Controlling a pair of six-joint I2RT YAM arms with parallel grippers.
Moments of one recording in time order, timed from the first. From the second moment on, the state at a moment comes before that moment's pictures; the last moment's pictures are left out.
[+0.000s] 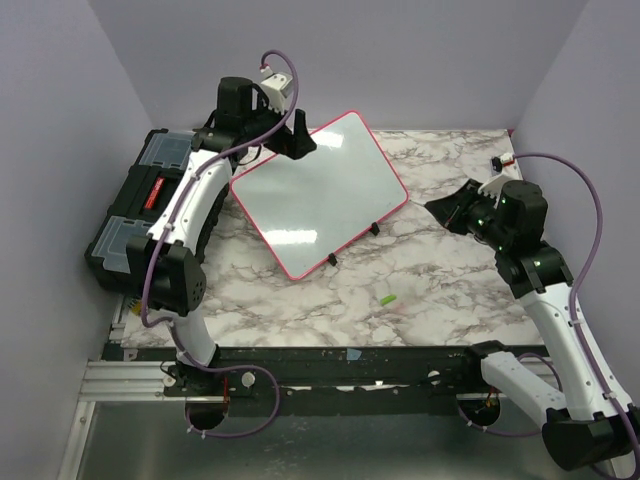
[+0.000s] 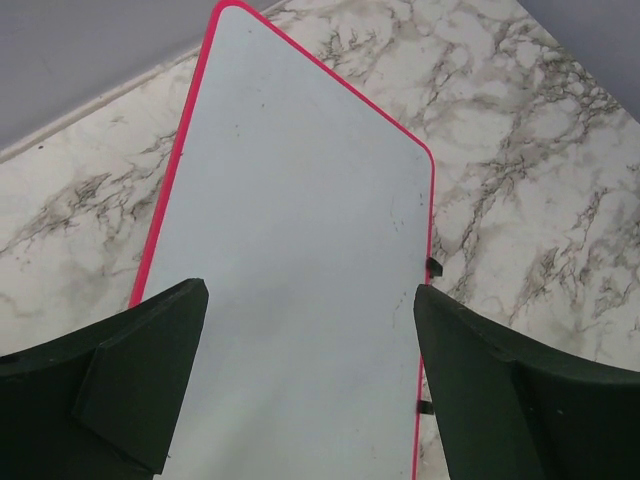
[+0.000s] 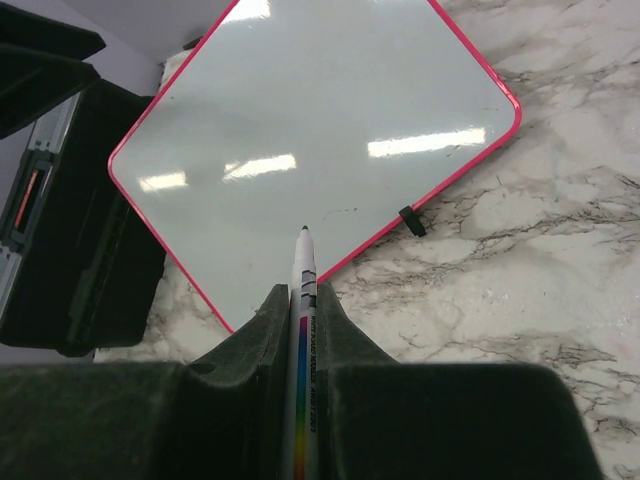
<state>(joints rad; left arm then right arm) -0.27 1.74 1.77 -0.45 0.56 0.00 0.21 0.88 1.00 -0.44 -0.21 0.55</state>
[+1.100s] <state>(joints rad) -0.12 2.18 2.15 -0.67 0.76 -0.02 0.22 0.89 0.99 -0.43 -0.23 0.54</state>
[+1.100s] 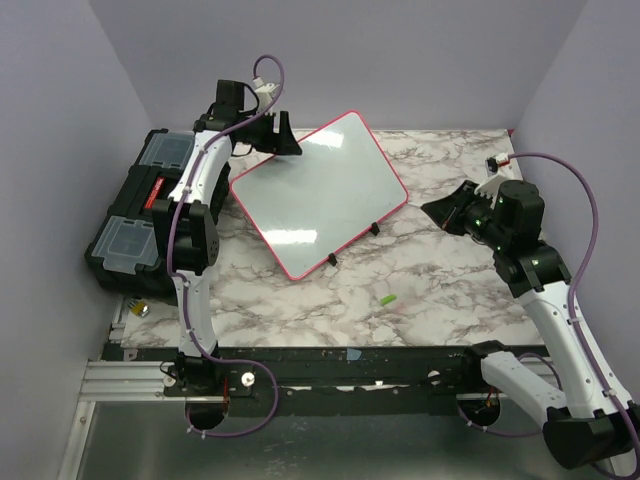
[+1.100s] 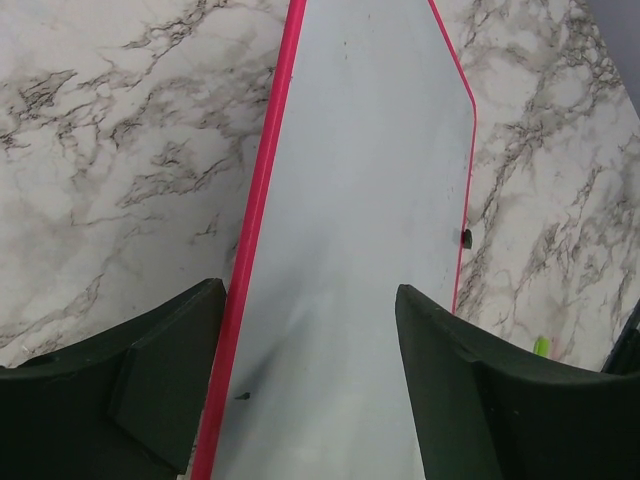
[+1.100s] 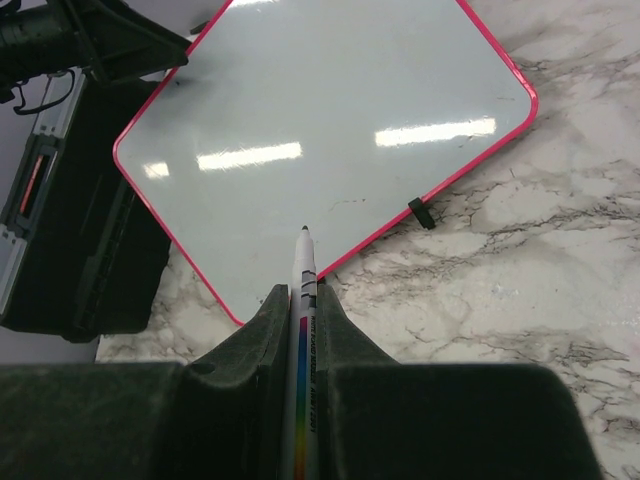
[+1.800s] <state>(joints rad) -0.22 2.17 2.00 -0.68 0.78 0.06 0.22 0.89 0.98 -0.44 -0.23 0.54</state>
